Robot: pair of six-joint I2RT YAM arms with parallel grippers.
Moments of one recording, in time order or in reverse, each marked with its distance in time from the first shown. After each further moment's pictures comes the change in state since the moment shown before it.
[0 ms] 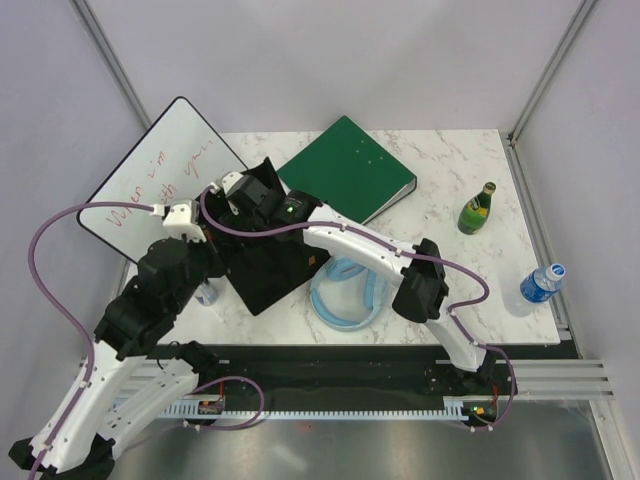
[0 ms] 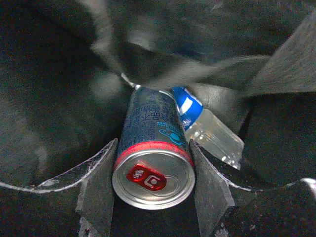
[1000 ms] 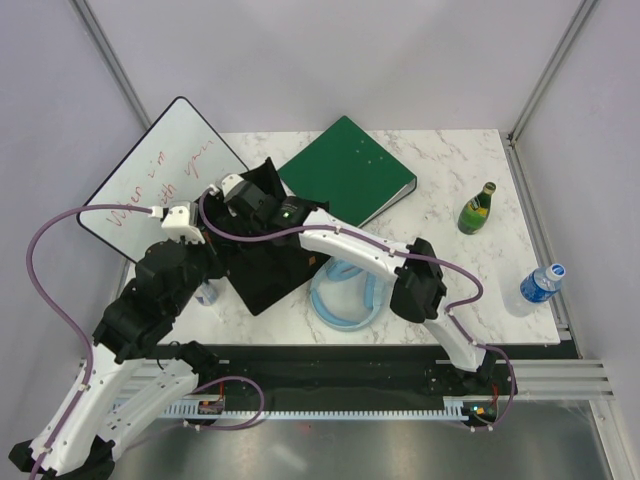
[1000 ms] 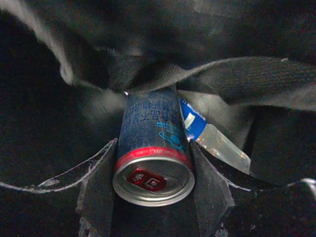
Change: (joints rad) left arm 0.000 -0.021 -0.009 0.005 0.008 0.000; right arm 0.002 0.026 -0.051 0.097 0.042 0.020
